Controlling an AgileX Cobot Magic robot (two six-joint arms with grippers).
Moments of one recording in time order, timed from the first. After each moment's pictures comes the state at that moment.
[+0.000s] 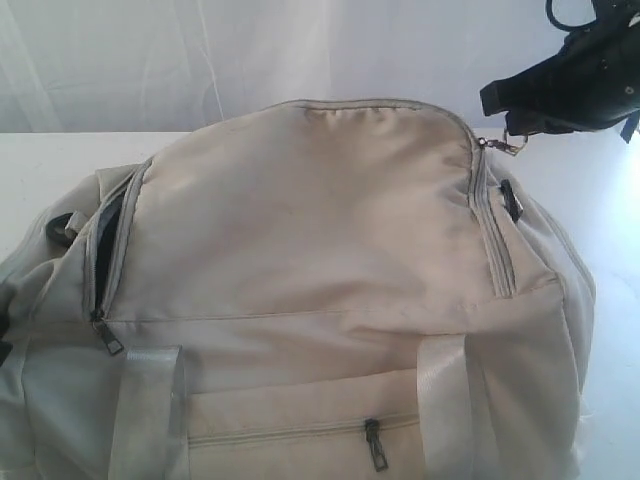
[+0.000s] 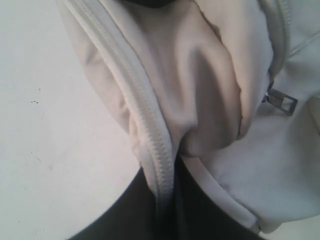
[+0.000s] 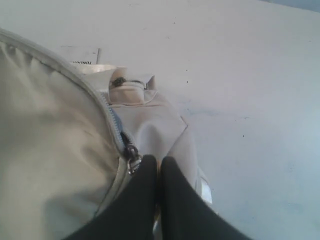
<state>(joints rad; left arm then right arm) -0.21 0.93 -0.71 -0.02 0.90 0.13 -0.02 1.44 -1.20 0.31 0.68 -0.33</state>
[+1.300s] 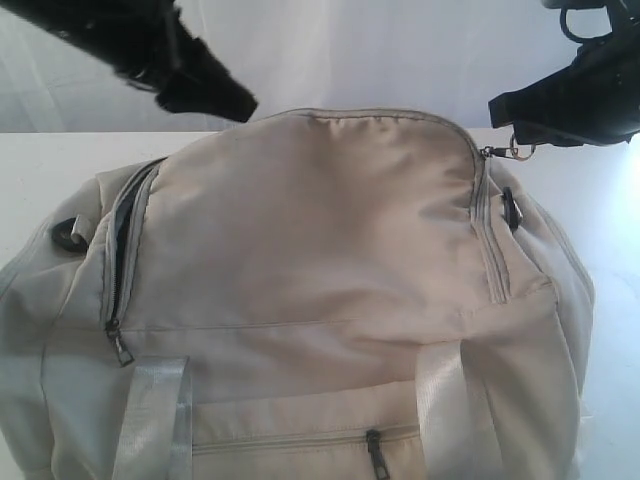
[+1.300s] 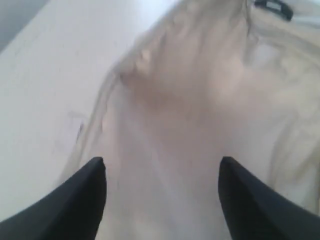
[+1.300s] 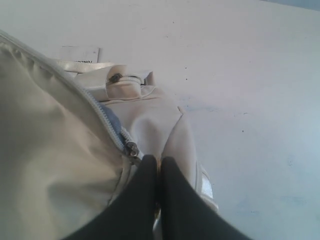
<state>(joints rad) -0.22 1.62 -1.57 -0.68 1.00 1.01 -0.02 1.38 -1.12 0.33 0.63 -0.33</state>
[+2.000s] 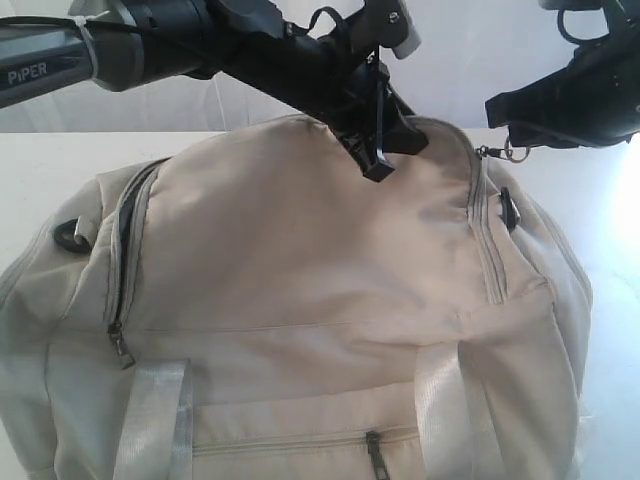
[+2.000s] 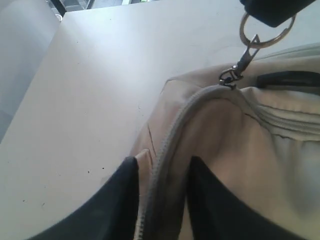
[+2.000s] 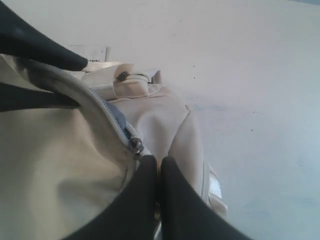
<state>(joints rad) -0.49 2.08 -1.91 -0.82 0.76 1.36 -0.02 1.38 -1.12 0.37 0.64 -0.35</state>
